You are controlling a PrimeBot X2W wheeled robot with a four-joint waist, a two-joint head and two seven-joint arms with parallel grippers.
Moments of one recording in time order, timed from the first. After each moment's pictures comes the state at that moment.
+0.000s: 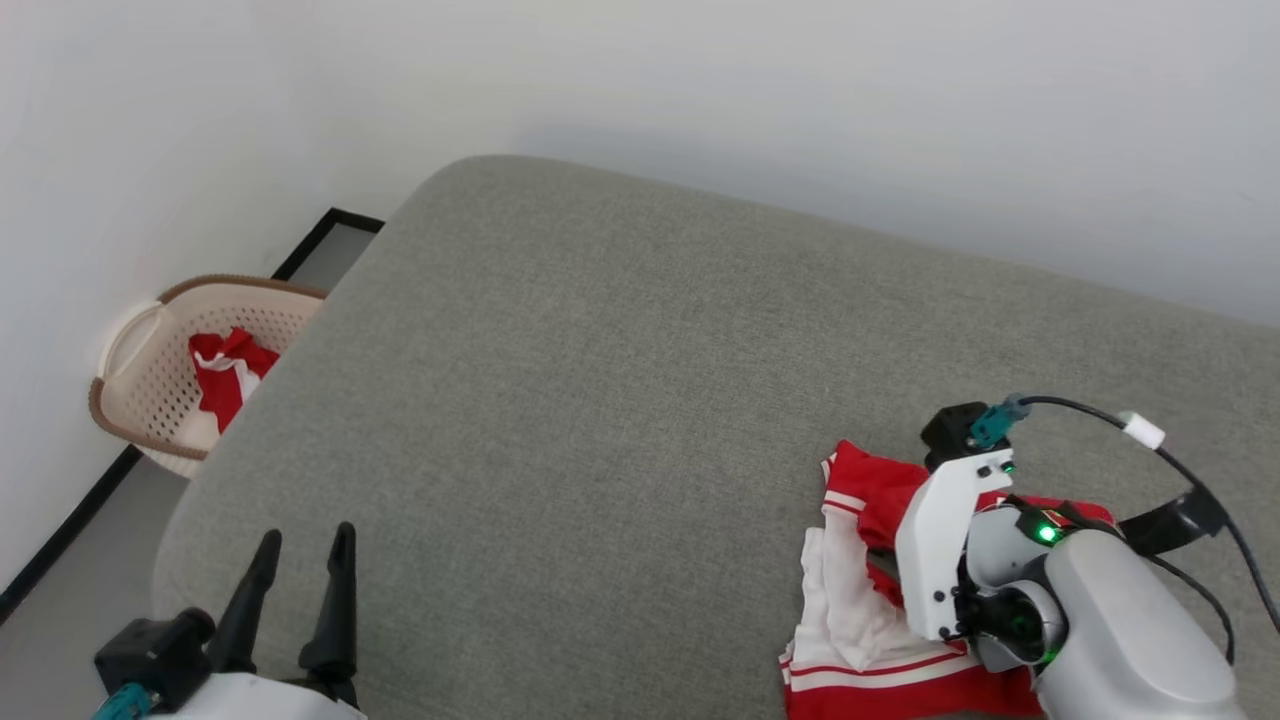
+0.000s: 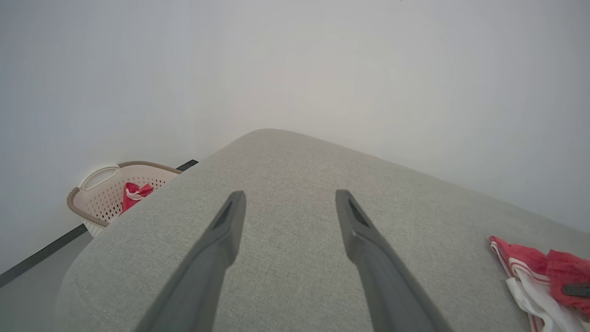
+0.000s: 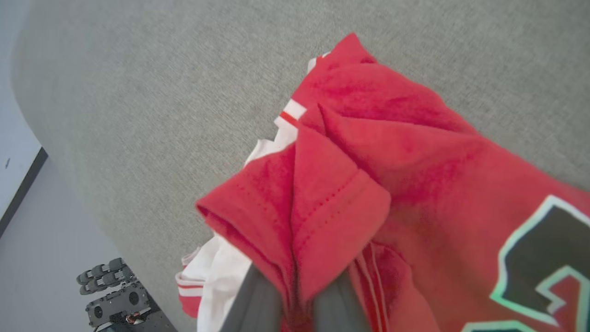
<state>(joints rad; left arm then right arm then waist) 0.01 0.33 -0.09 0.15 -0.56 -0.04 -0.25 -0.49 -0.17 0.34 0.55 0.54 0.13 0.73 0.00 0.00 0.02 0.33</state>
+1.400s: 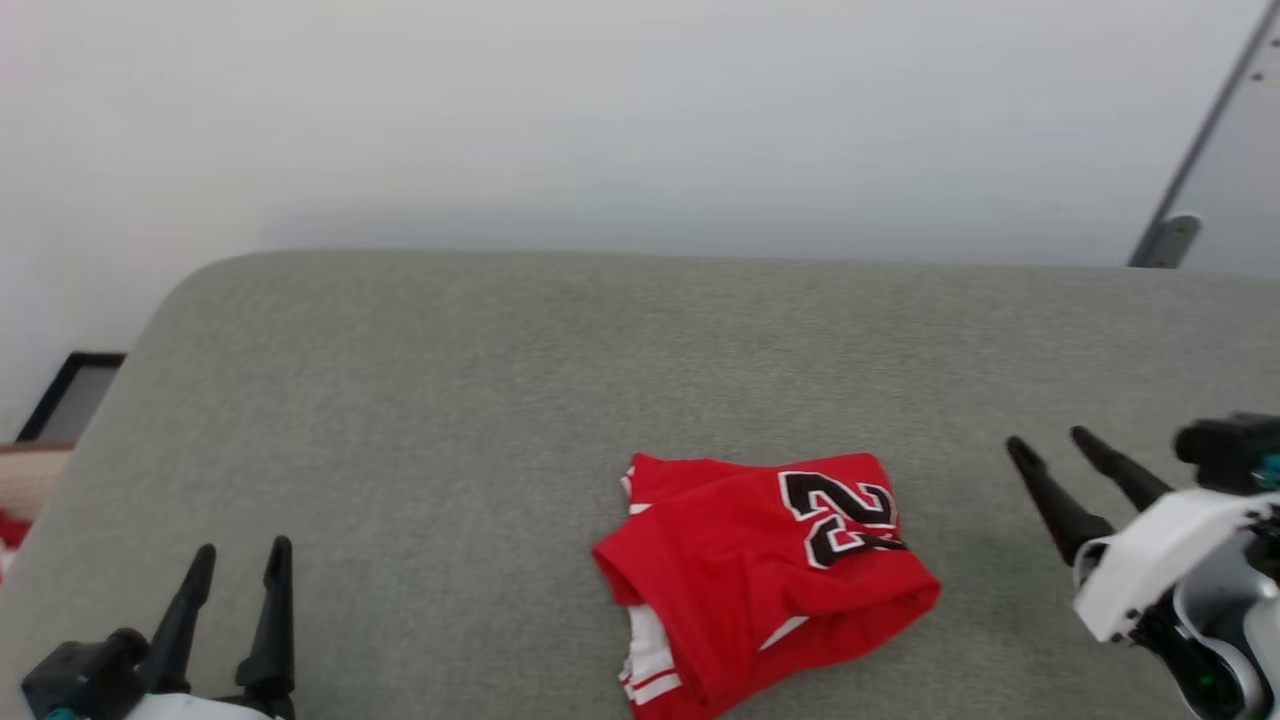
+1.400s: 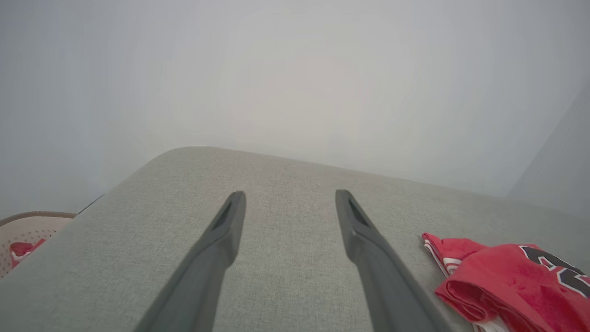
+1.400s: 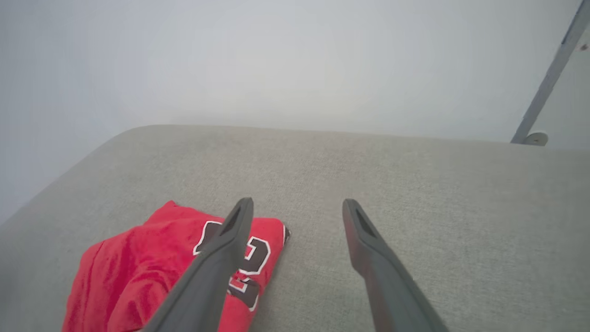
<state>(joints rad) 0.05 0.37 -0.02 0.15 -0.55 -0.07 -0.26 -0.30 -0.43 0.28 0.26 0.68 0.13 0.16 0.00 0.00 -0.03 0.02</state>
